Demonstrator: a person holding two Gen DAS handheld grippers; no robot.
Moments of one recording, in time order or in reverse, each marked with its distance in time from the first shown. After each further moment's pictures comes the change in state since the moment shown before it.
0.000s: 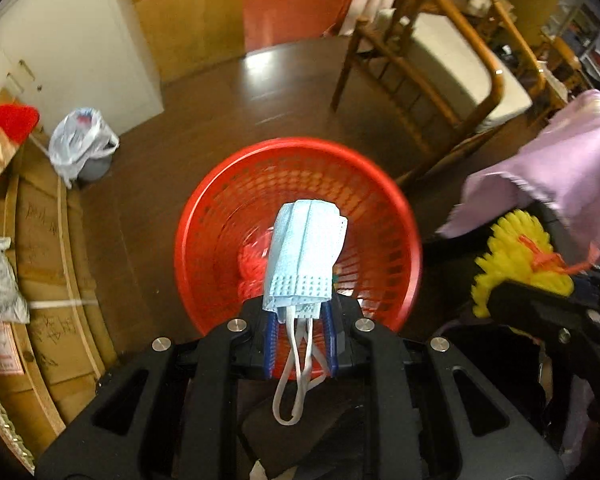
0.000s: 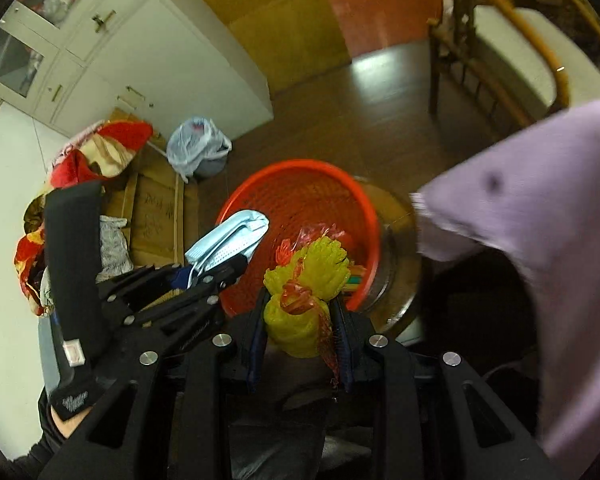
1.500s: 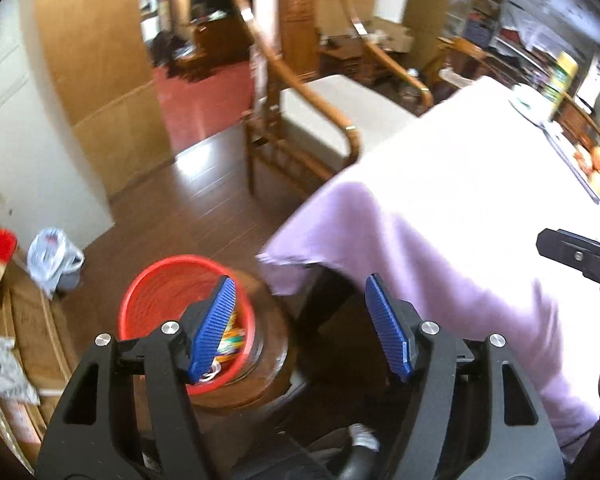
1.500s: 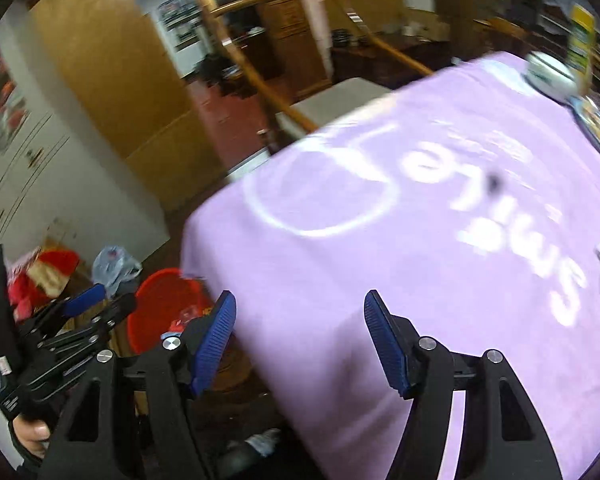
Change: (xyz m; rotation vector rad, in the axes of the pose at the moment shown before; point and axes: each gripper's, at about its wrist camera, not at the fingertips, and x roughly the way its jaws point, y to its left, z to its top) left arm -0.142 -0.172 -0.015 0.296 -0.299 -0.135; right arm -0.242 -0.147 -0.116 0.298 -0.441 -0.317
